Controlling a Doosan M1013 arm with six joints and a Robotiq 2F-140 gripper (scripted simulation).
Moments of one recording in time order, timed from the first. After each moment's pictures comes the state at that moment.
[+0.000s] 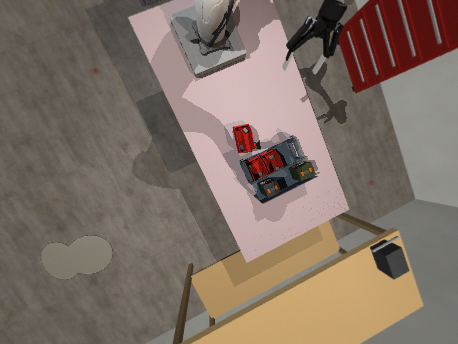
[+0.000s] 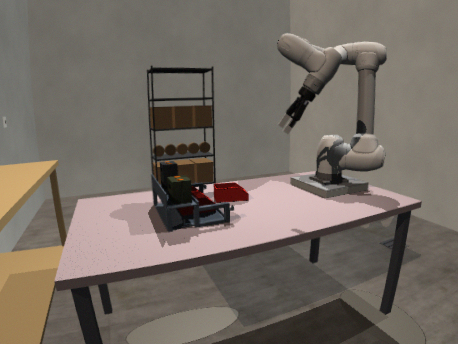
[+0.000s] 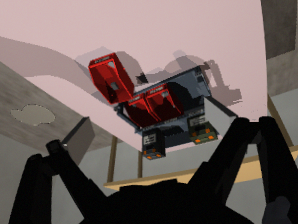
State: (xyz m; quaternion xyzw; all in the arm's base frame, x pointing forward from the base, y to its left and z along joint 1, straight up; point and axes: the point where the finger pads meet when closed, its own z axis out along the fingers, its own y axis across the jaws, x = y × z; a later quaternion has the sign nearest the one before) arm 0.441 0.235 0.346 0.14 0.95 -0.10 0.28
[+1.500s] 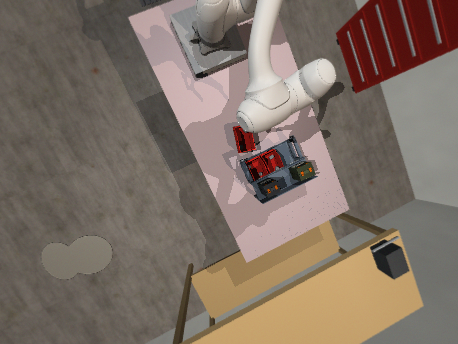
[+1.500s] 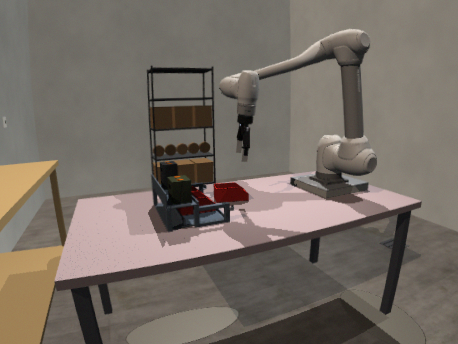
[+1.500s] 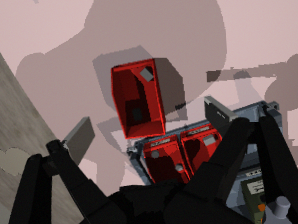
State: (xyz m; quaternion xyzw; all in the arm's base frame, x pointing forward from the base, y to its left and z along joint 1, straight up) arm 0.583 0.054 0.201 0.07 0.99 -0.07 0.04
